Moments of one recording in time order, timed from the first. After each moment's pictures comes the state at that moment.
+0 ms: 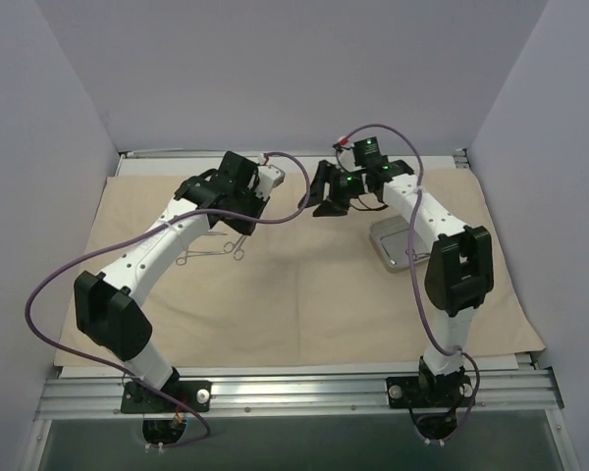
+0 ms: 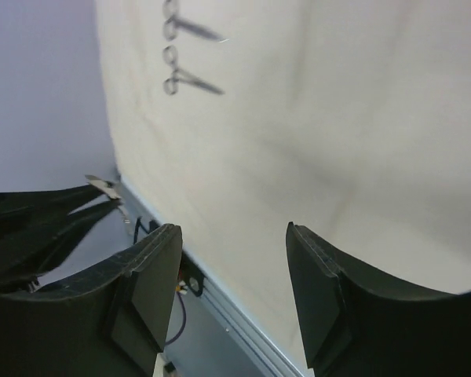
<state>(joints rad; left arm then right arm) -0.56 1.63 1.60 -0.91 0.02 0.08 0.39 1.93 1.67 -0.55 -0.72 0.60</state>
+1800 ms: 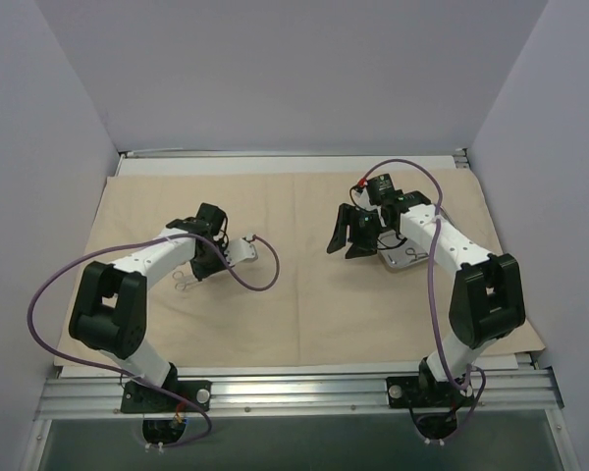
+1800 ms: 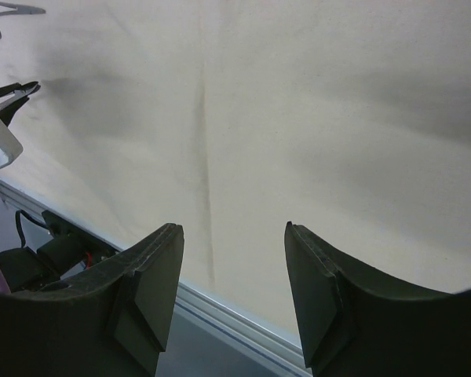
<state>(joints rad) -0.35 1.63 1.05 -0.74 -0.02 0.90 0.33 1.64 1.23 -0.70 -0.42 0.48</state>
